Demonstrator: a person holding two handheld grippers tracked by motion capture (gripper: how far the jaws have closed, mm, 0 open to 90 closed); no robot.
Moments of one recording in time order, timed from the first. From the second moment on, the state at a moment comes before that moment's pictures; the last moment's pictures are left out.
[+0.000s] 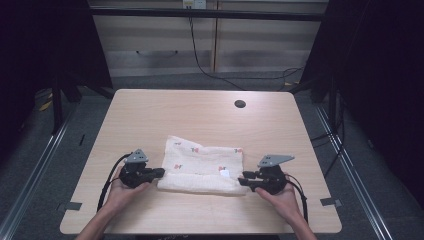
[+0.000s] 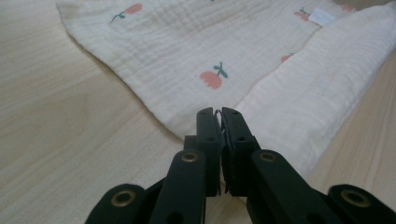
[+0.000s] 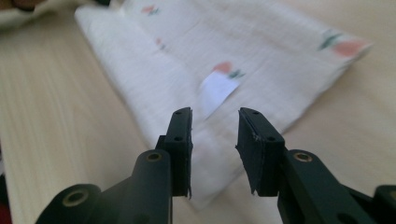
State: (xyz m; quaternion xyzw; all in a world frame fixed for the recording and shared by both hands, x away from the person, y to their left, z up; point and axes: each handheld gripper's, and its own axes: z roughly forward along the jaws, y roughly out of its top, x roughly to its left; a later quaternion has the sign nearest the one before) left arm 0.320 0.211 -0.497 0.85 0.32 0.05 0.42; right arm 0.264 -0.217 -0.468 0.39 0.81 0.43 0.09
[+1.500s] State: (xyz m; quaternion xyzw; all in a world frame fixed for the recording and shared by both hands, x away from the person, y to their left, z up) left arm 0.316 0.214 -0.484 0.83 0.31 0.06 0.46; right arm 0.290 -0.182 -0.488 0.35 0.83 0.43 0.08
